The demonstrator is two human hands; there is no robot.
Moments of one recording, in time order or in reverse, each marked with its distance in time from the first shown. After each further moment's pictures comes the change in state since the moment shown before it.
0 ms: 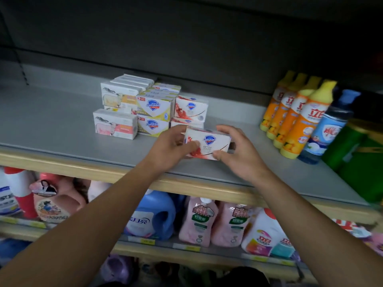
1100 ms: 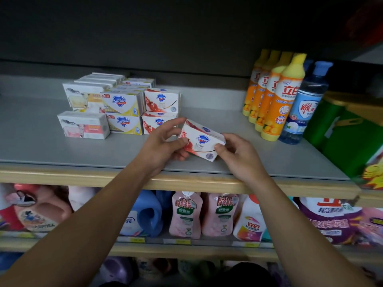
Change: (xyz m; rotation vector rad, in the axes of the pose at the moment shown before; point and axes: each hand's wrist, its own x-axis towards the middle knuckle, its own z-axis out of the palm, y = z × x) left_hand 0.016 -0.022 0.052 -0.167 -0.048 -0.025; right_hand -0.034 0.065 -0.034 0.118 0.149 0.156
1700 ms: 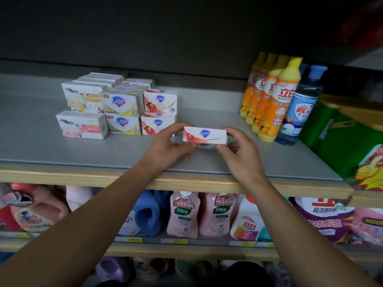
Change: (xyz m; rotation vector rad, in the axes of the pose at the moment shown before) left_hand -0.001 0.002 0.012 0.289 0.008 0.091; right_hand -0.002 -0.005 -0.002 -0.057 0.154 -0.101
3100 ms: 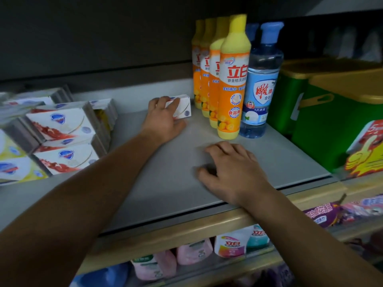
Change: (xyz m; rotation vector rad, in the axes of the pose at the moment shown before) left_hand 0.224 -0.089 0.114 1.117 -0.077 0.395; right_hand 0.023 0.056 -0.065 -0.814 -0.333 0.189
